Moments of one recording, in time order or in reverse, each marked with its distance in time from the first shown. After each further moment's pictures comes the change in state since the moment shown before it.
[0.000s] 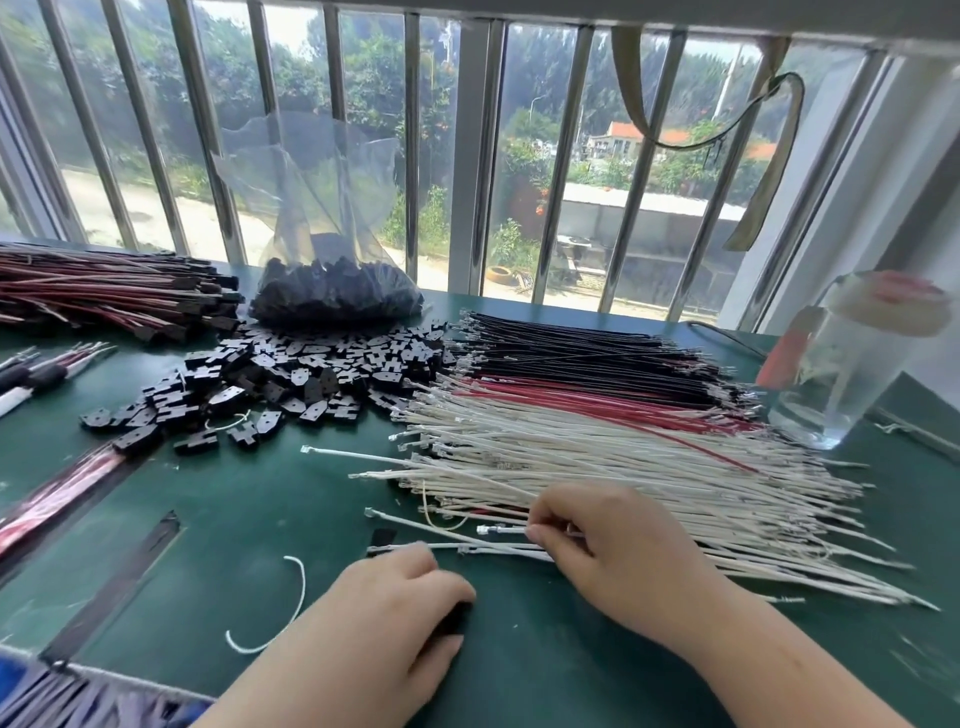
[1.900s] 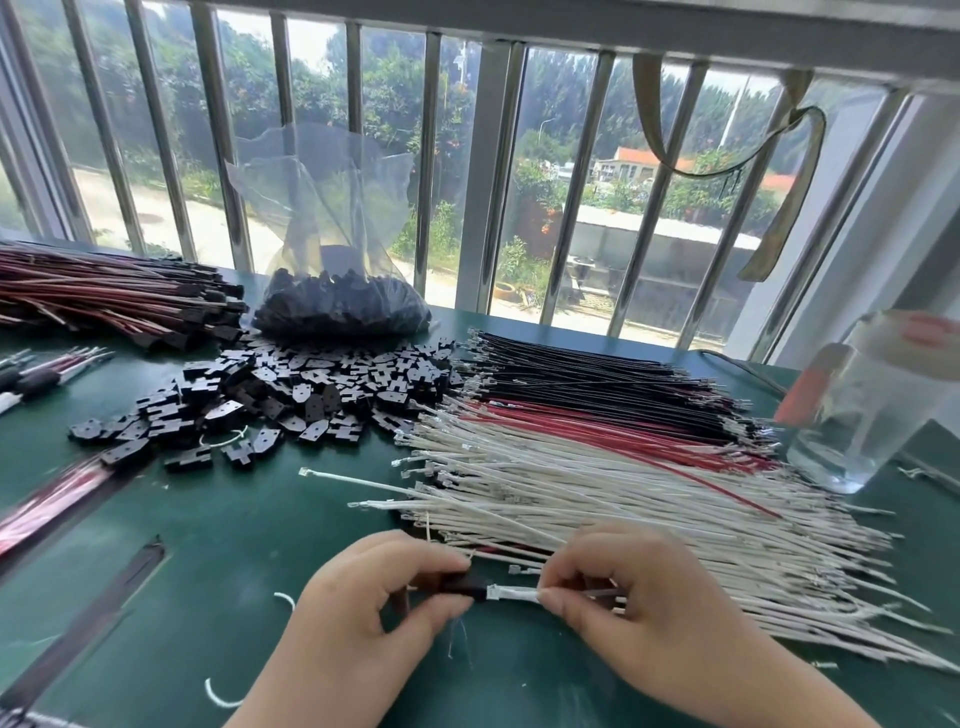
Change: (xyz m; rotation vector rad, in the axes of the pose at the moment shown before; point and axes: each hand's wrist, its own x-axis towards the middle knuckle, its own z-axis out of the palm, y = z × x) left_hand 0.012 -0.001 -0.001 -0.473 0.448 -0.297; right_hand -0.003 -0.002 -0.012 0.257 0.007 -0.113
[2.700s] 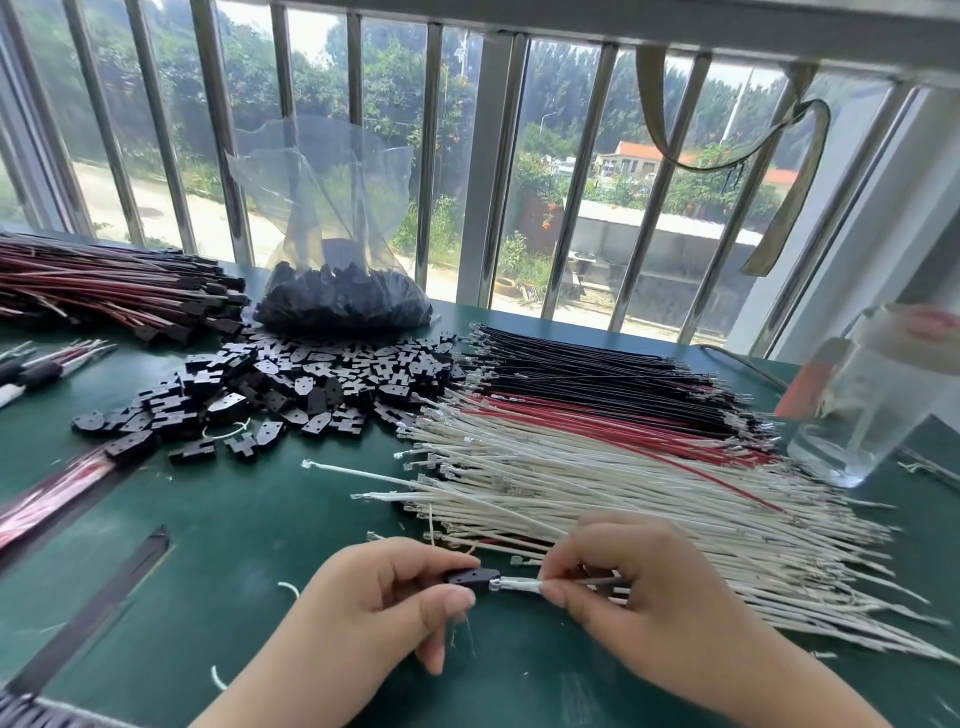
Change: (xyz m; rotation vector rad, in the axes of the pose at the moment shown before) left_hand 0.003 0.001 -0.010 -0.378 -0.341 -0.323; right_hand 0.000 -0.003 0.000 0.010 0.018 0.011
